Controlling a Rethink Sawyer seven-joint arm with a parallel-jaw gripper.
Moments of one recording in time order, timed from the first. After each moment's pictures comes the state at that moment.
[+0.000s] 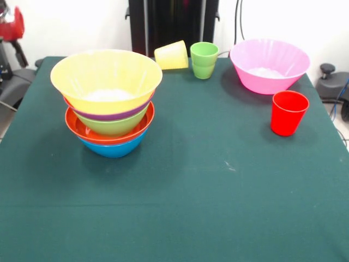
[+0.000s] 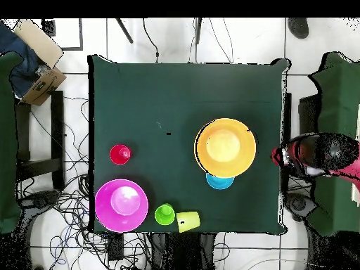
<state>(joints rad) -1.00 -0.61 0.45 1.44 -0.49 1.01 1.21</state>
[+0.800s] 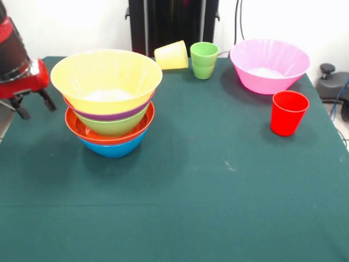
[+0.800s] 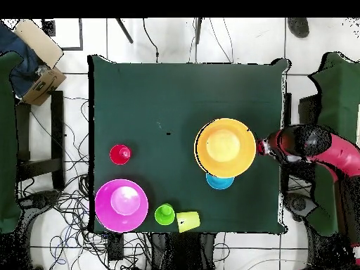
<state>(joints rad) -1.01 -0.38 0.52 1.32 -0.51 1.00 1.15</state>
